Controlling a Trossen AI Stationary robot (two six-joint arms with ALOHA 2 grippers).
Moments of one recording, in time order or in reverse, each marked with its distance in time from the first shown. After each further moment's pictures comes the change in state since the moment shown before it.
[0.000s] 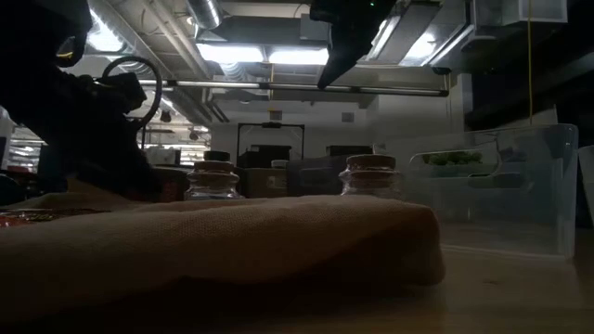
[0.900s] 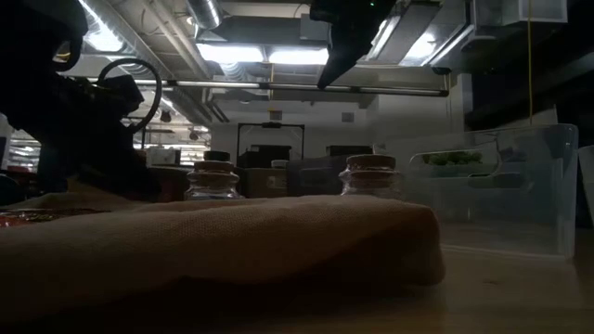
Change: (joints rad) left arm 0.000 -0.002 -0.031 0.051 -0.021 -0.008; right arm 0.000 0.000 0.000 0.001 0.000 0.000
